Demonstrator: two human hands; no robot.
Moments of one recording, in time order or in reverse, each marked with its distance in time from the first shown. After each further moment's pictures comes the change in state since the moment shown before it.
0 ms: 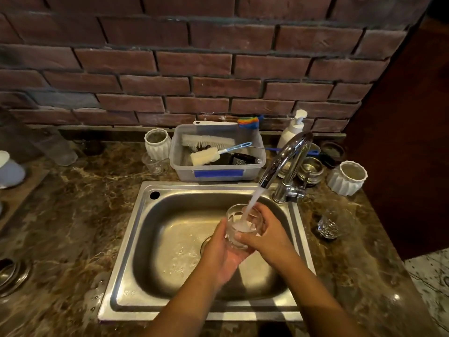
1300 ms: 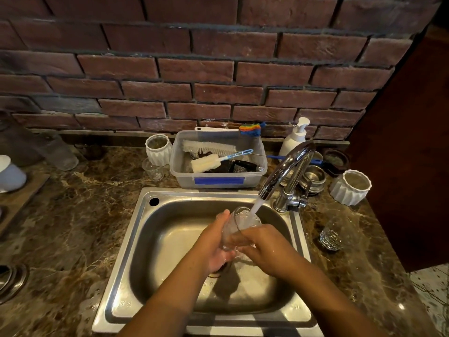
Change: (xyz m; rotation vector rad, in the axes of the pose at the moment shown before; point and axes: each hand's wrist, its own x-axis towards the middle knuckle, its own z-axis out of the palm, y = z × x) left_hand 0.019 0.040 0.014 0.330 0.181 -0.040; right_hand 0.017 -0.017 -0.014 -0.675 -0.275 -0.469
